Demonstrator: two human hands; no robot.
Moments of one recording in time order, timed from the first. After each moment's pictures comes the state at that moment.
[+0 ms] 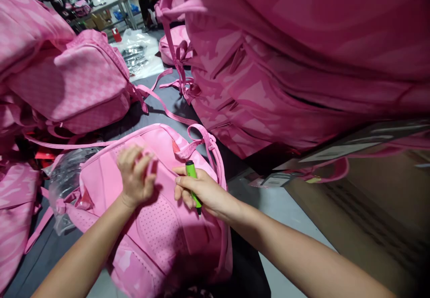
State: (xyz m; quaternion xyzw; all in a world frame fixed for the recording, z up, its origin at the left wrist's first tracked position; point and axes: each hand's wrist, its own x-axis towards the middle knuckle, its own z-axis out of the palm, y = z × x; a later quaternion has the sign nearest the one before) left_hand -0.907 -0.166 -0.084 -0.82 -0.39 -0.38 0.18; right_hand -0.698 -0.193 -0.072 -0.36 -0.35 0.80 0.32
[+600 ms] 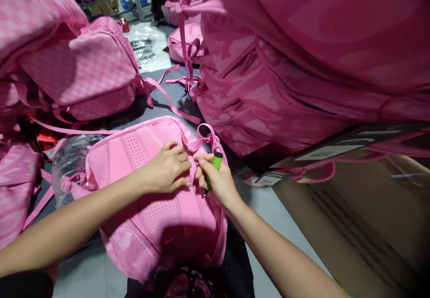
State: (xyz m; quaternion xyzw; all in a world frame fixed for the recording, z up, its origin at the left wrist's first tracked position) left_hand -0.859 -0.161 -0.041 -0.96 -0.27 -0.05 -0.02; right_hand -0.686 -0.205 -0.092 -0.46 -0.35 0.65 0.49
